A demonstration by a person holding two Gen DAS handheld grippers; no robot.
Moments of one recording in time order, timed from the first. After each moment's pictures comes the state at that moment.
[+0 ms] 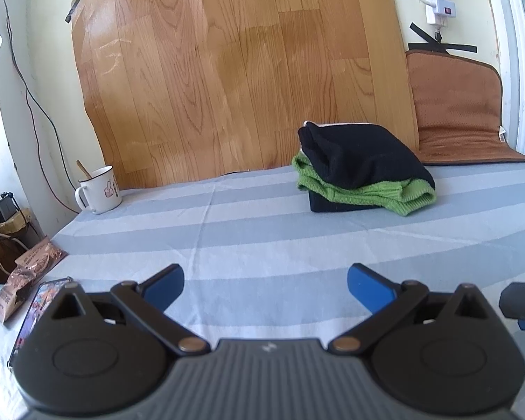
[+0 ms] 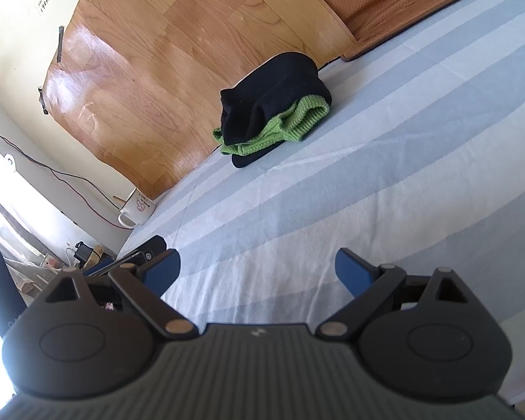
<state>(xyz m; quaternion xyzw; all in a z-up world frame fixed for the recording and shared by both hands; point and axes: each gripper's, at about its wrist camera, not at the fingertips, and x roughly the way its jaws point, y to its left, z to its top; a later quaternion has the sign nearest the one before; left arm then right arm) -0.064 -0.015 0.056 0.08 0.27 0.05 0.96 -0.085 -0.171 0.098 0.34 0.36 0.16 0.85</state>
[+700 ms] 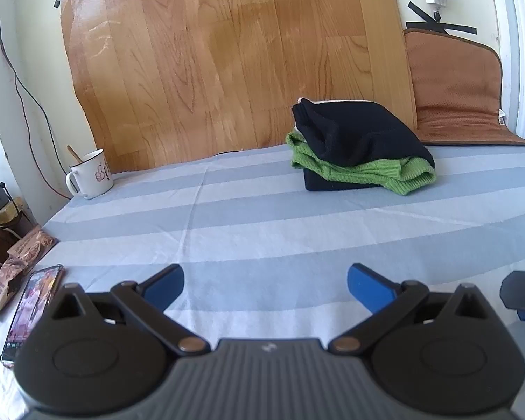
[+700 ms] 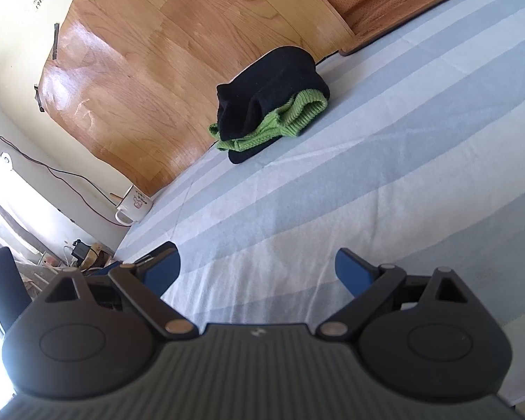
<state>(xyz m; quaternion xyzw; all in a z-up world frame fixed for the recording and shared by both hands) -0.055 -0.016 0.046 0.08 0.30 0.04 0.95 -0.084 -0.168 0.095 0.34 0.37 0.16 0.85</state>
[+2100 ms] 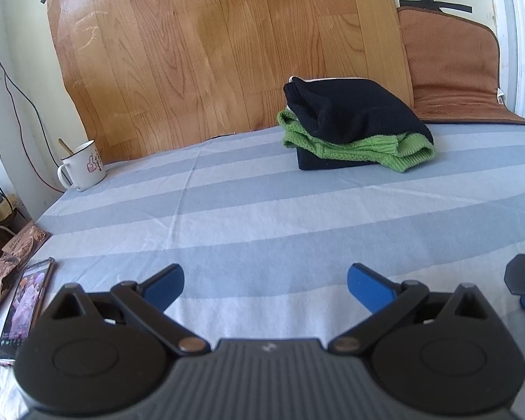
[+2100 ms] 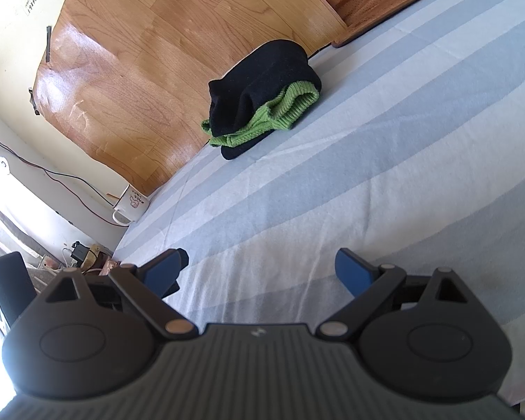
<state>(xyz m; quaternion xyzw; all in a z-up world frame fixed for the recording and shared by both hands) -0.048 -0.020 0.032 0.09 0.33 0.04 0.94 -0.083 -0.168 0.088 0.35 0.37 0.16 0.85</state>
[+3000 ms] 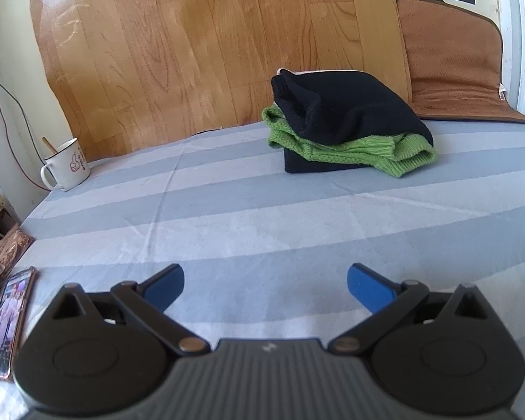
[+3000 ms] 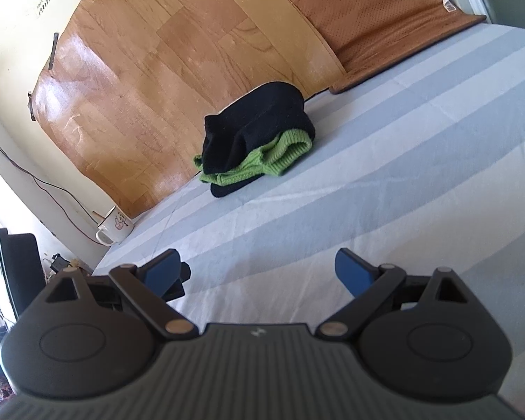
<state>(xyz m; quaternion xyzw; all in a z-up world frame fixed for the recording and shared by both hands) -0.014 -0.034 0.030 0.09 0.35 0.03 0.93 -0.073 -0.175 0.097 0.30 0.33 0.13 0.89</state>
